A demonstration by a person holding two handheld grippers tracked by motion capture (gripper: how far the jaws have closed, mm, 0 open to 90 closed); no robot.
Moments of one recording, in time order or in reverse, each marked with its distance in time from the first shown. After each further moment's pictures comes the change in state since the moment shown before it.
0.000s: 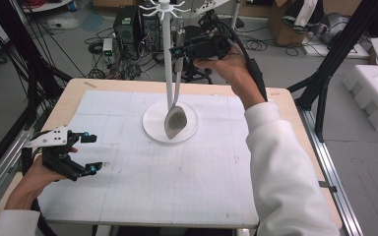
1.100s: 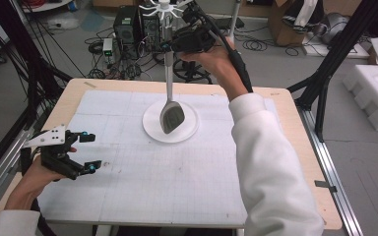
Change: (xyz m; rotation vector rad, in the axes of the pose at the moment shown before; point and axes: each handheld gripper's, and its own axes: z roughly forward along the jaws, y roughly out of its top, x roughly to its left) left arm 0.002 -0.001 -0.003 -0.022 0.009 -0.013; right arm 0.003 0.023 0.026 0.056 -0.062 0.003
